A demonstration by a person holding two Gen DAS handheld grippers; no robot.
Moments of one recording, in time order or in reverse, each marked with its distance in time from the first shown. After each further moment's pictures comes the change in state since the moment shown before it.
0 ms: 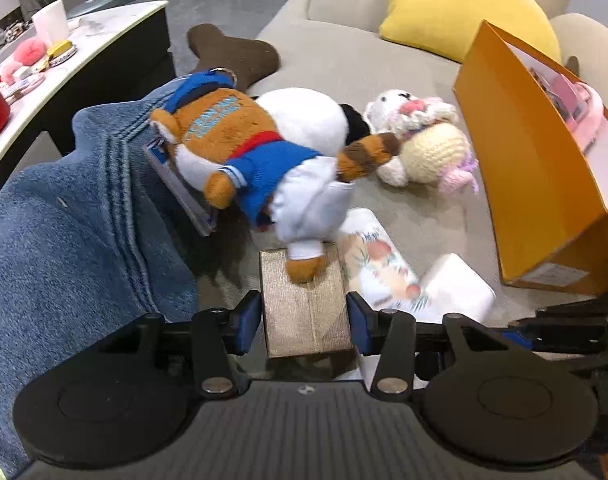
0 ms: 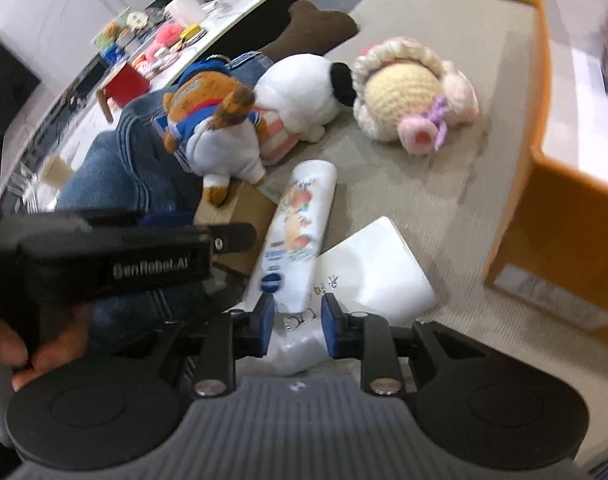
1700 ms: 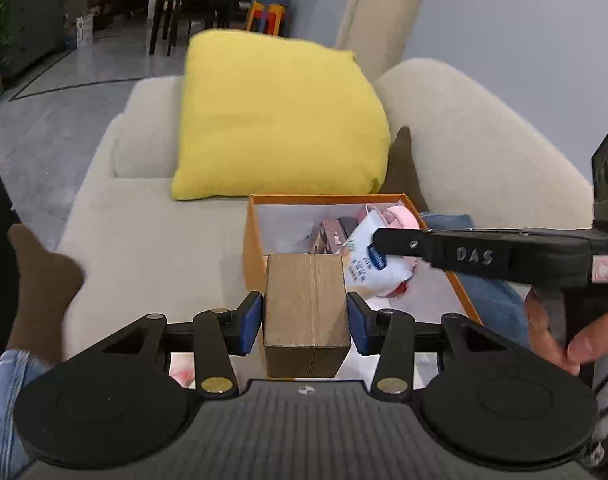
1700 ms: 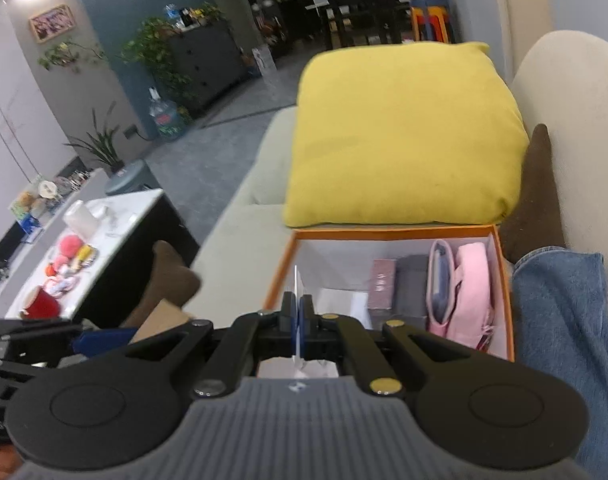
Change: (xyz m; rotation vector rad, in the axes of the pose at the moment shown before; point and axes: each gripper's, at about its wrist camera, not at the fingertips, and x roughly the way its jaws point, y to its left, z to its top) left arm -0.039 -0.162 0.167 0.272 -0.153 -0.336; right arm -0.176 -0.109 0.136 0.141 -0.449 -0.289
